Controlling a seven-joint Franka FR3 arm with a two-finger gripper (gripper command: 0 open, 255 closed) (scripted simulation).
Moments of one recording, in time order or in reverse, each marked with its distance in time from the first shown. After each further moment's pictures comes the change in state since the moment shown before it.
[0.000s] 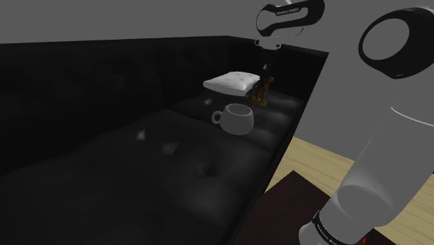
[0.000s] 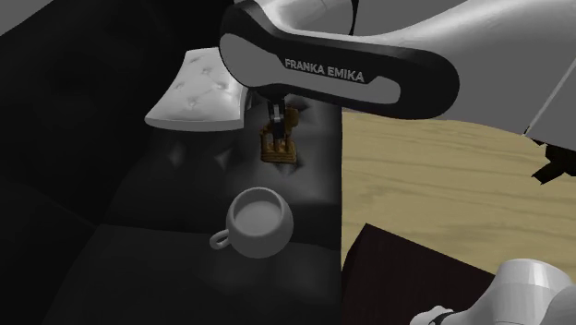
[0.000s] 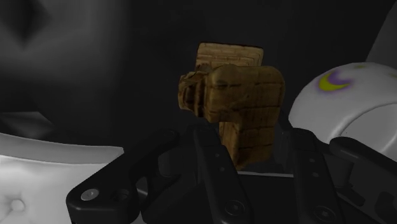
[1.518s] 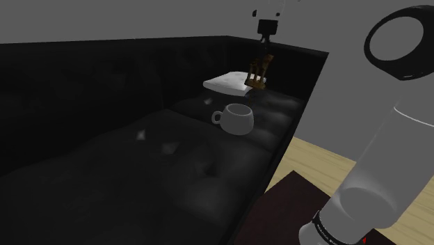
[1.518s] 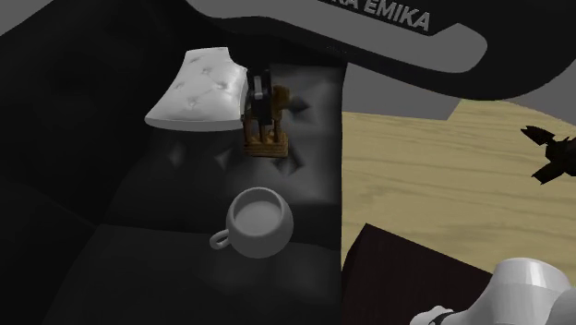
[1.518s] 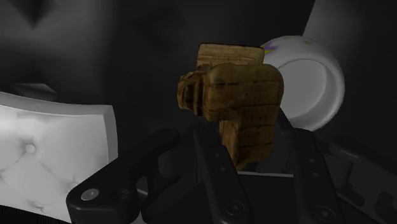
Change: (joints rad) arm 0.060 -0.023 0.050 0.252 -0.004 -0.277 0.103
